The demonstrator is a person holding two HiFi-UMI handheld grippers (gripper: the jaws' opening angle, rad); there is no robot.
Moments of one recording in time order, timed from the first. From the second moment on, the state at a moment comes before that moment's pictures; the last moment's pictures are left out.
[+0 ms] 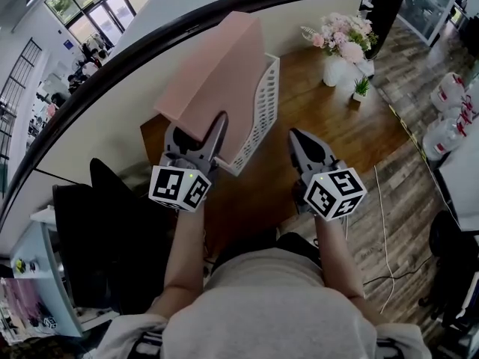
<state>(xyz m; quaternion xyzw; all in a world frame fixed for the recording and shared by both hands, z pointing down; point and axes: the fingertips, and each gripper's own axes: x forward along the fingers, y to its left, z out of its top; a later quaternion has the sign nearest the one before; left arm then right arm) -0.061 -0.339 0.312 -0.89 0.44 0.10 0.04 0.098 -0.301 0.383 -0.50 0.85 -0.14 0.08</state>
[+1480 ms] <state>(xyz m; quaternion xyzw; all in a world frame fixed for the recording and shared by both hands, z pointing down) -0.045 -0.352 0.408 -0.90 0.43 0.00 -0.02 0.098 -0.307 0.404 -0.50 0.85 -0.17 0.07</state>
